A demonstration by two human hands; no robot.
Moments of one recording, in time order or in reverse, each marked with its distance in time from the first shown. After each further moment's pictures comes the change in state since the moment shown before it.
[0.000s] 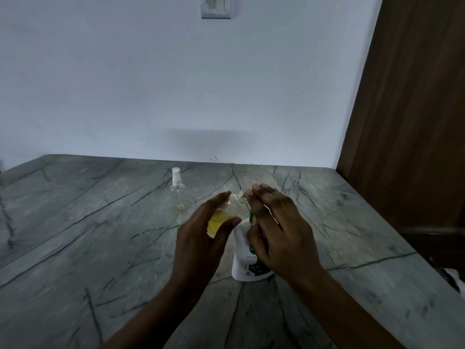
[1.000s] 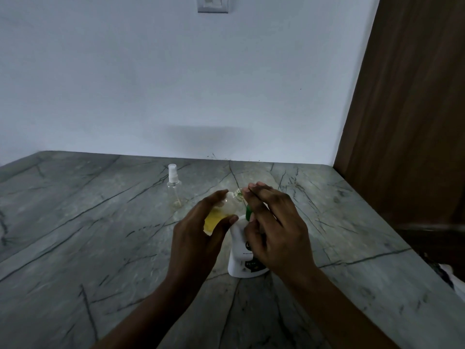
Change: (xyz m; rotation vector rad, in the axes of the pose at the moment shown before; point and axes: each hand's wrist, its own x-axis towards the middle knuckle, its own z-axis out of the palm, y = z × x) left_hand -0.001 0.004 0.000 -0.005 -0.019 -0.026; right_hand -0.002 -0.002 0.001 0.095 0.030 0.094
